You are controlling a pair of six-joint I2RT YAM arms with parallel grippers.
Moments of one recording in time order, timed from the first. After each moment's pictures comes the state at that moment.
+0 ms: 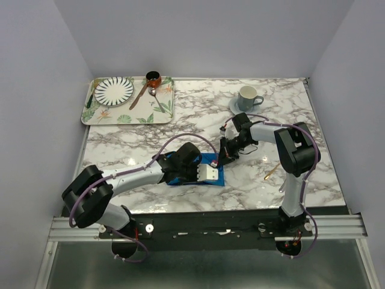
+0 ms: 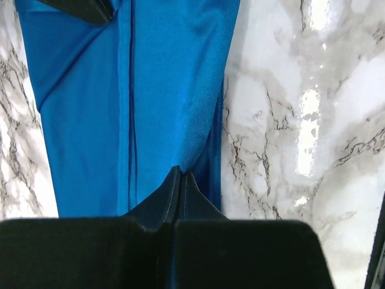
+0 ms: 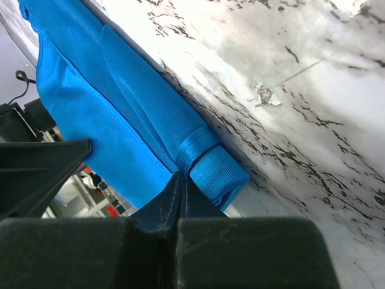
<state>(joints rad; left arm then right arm) -0.91 1.40 0.76 -0.32 0.19 0.67 0.37 2.01 1.16 -0.52 -0.79 0.25</state>
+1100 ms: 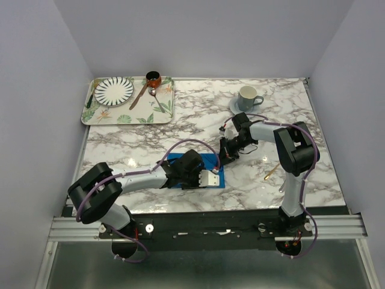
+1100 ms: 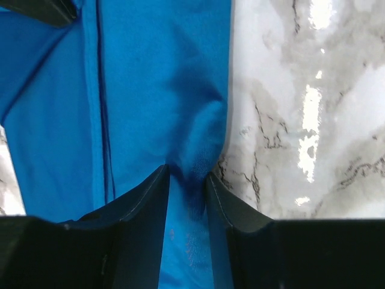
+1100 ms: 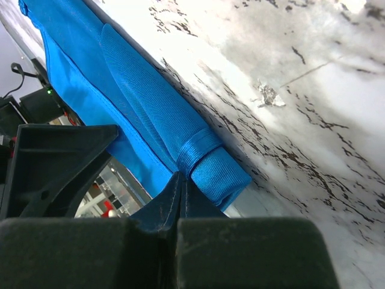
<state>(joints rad) -0.94 1.47 0.70 -0.21 0.18 0.65 0.37 2.02 1.18 -0.56 -0.80 0.21</state>
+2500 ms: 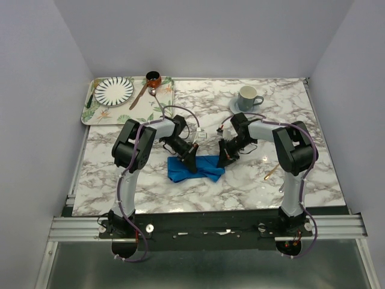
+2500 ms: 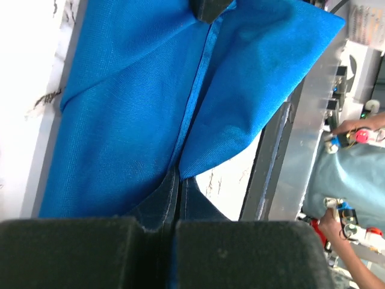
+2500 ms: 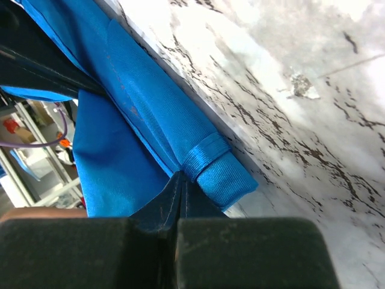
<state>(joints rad) -0.45 2.16 1.39 -0.91 1.04 0.48 0.39 2.03 1.21 -0.65 -0.80 0.08</state>
